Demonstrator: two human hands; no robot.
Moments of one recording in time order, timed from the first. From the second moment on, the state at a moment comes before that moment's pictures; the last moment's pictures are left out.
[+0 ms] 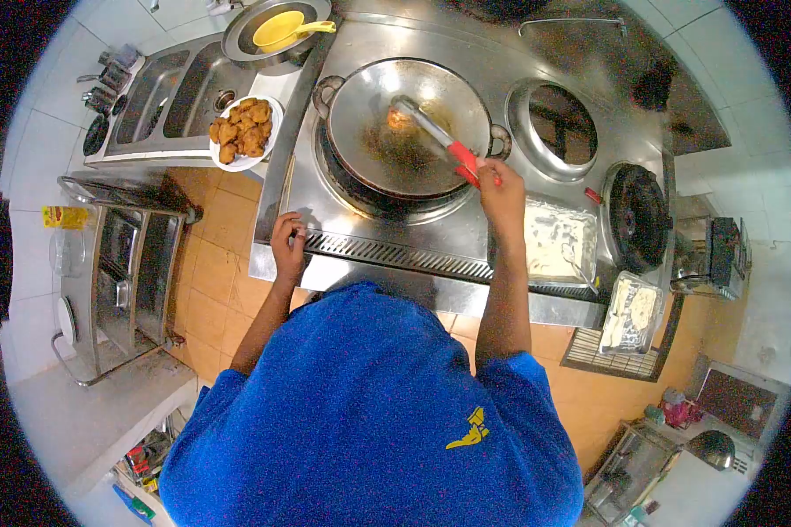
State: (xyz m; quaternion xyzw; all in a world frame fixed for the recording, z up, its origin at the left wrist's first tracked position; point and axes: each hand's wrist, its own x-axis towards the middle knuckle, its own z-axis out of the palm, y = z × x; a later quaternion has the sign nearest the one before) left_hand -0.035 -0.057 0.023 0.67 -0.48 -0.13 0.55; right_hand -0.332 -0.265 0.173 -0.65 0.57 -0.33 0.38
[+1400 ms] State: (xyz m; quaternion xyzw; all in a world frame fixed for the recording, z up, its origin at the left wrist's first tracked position) left_hand -0.035 -0.057 0.025 0.66 -0.49 -0.12 0.55; right_hand -0.330 -0.267 0.178 -0.67 0.57 -0.31 0.36
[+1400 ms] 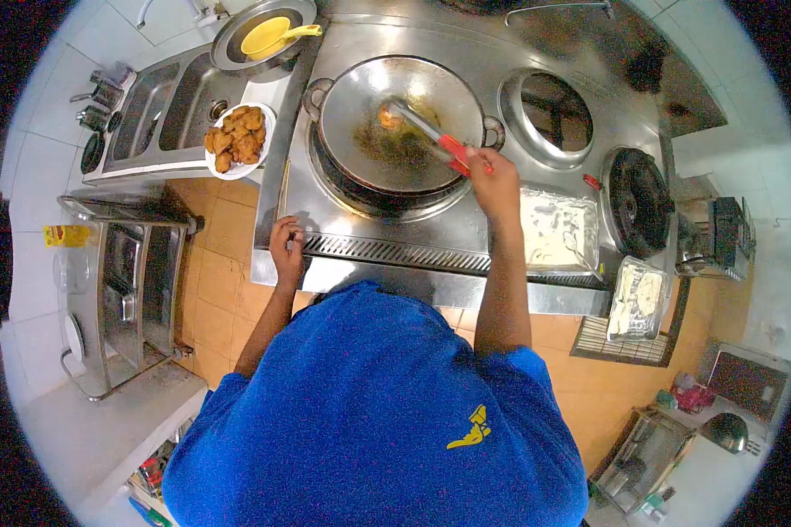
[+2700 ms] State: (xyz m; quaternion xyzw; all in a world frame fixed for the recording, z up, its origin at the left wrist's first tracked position) left_hand -0.035 -0.056 0.027 0.67 -0.48 -0.12 0.55; right_hand -0.318 -0.258 0.191 -0.69 0.57 -0.33 0.29
